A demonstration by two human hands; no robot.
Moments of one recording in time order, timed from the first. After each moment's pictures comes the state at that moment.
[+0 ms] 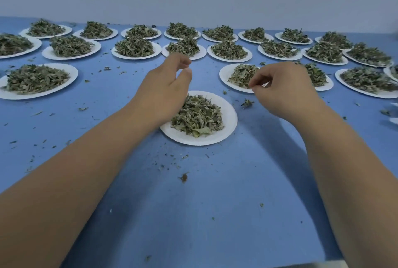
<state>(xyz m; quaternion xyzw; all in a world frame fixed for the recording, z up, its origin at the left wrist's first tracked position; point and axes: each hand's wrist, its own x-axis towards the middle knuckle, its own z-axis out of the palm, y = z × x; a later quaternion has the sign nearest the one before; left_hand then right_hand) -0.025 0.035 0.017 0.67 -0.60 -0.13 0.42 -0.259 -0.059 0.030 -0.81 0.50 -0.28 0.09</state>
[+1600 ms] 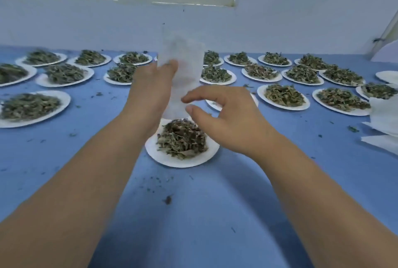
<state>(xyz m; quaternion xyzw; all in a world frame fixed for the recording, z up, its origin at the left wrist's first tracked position) -0.056 0.026 0.065 0.58 -0.41 -0.26 0.65 -0.221 0.005 0.049 -0.85 0.27 -0.39 0.21</state>
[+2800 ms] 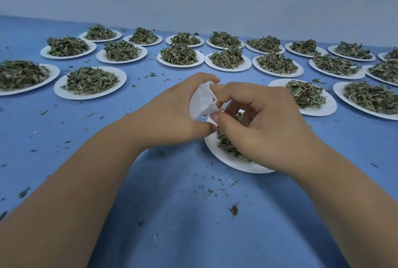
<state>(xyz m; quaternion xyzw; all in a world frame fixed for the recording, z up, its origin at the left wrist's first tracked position) 0.030 0.080 0.026 0.65 -0.64 -0.21 0.36 -0.154 0.021 0.031 -0.87 0.20 -0.36 0.26</state>
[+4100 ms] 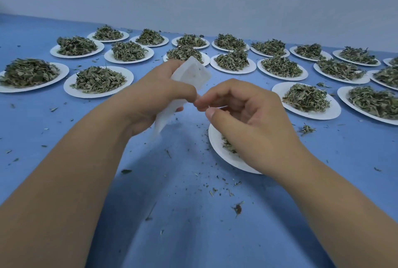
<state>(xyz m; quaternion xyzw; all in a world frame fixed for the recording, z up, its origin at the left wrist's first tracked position) 0.050 0.086 0.049 0.66 -0.45 -0.36 0.49 -0.136 0.038 0.029 -0.78 0.16 -0.36 0.48</state>
